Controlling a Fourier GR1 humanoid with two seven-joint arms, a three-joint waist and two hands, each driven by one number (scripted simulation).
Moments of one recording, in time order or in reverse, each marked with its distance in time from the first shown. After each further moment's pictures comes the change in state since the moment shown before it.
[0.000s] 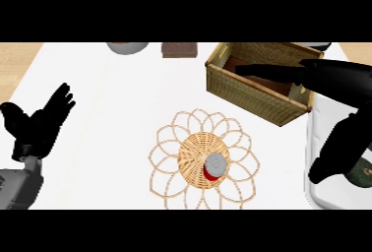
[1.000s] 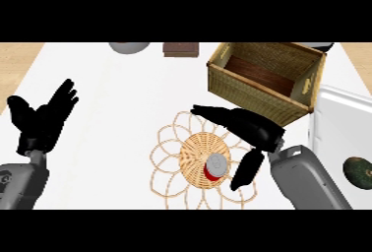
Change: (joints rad) left arm -0.036 -0.060 0.057 0.011 -0.078 -0.036 0.036; right arm 0.264 0.330 0.201 0.207 0.656 -0.273 -0.469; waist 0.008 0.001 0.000
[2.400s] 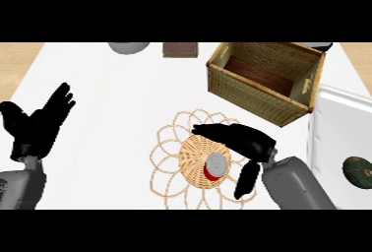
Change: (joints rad) left arm 0.043 -0.078 0.117 -0.067 -0.099 -0.097 0.044; right arm 0.089 0.058 -0.013 0.119 0.272 0.048 -0.252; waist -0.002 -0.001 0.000
